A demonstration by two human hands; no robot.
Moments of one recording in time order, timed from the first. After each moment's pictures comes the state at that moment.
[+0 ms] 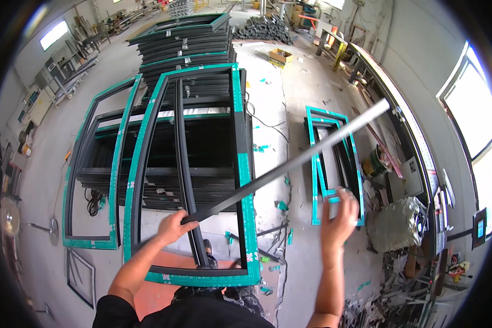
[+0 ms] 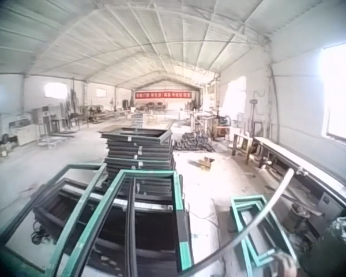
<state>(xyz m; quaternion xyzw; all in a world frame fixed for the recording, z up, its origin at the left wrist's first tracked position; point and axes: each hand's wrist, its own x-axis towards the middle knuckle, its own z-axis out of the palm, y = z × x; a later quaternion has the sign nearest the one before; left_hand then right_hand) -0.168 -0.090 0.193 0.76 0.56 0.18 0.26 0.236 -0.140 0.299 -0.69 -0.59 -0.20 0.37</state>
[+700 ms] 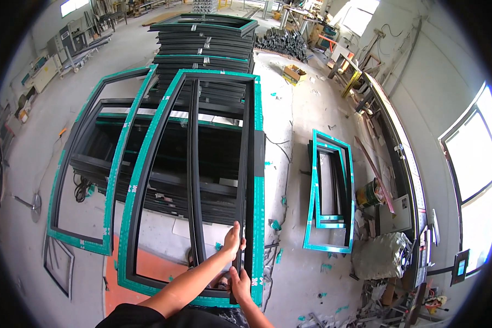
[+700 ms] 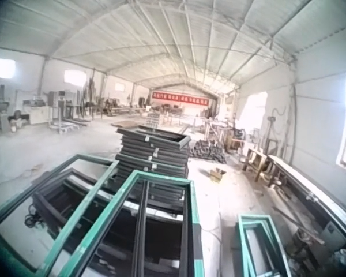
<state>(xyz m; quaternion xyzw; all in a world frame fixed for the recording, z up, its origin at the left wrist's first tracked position) -0.017 -0.056 0.078 0.15 0.52 0.40 0.74 0.026 -0.200 0.122 -0.66 -0.24 0.60 0.37</state>
